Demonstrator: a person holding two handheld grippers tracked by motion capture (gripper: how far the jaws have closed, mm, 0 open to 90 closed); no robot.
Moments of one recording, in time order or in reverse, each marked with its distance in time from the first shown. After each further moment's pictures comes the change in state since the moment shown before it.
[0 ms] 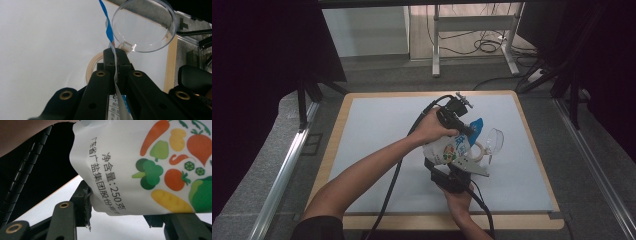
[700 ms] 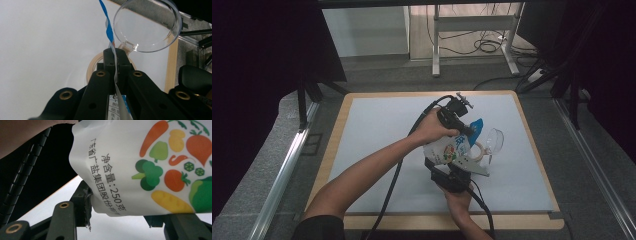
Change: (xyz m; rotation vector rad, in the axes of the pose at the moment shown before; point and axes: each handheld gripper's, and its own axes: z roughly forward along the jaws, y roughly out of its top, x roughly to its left) left arm 0.002 0.000 0.003 0.004 -0.006 -0.011; right arm -0.002 -0.001 0.001 -0.001 -0.004 0.016
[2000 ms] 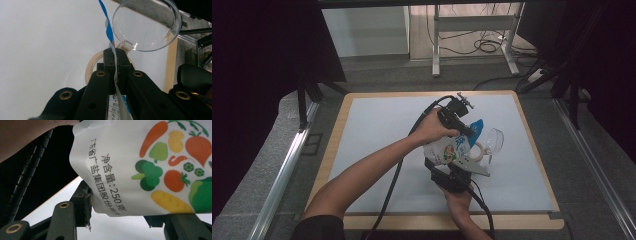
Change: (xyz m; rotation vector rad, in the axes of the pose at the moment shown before) left arm -0.001 0.001 0.001 0.011 -0.005 -0.002; right arm 0.001 0.001 -0.002 0.003 0.005 0.017
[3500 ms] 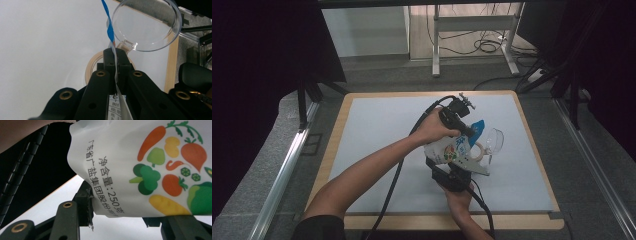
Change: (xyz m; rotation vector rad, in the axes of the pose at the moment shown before) left arm -0.002 0.003 0.002 0.016 0.007 0.013; right arm -0.002 0.000 0.002 -0.005 -0.020 -0.026
